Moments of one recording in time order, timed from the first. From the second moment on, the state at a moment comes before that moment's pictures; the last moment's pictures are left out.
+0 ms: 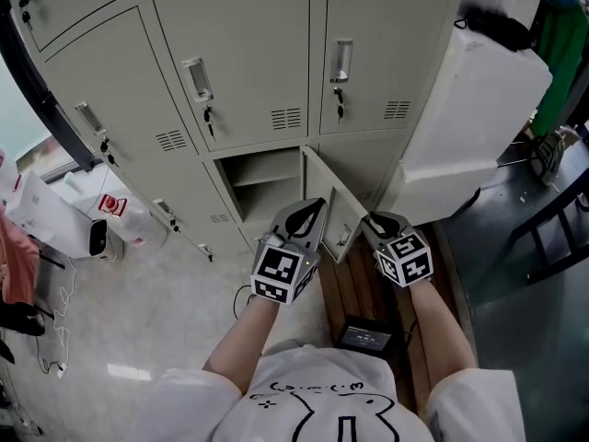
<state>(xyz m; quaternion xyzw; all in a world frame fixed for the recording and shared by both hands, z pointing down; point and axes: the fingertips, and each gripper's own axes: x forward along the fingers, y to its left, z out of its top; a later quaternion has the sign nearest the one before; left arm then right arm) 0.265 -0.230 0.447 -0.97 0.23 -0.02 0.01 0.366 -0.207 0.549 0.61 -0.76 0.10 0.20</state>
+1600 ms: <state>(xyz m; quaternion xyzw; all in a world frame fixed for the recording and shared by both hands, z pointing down) 0.147 -0.237 0.453 -0.94 0.34 -0.02 0.01 0.234 -0.227 0.547 0.50 -0.84 0.06 0.21</state>
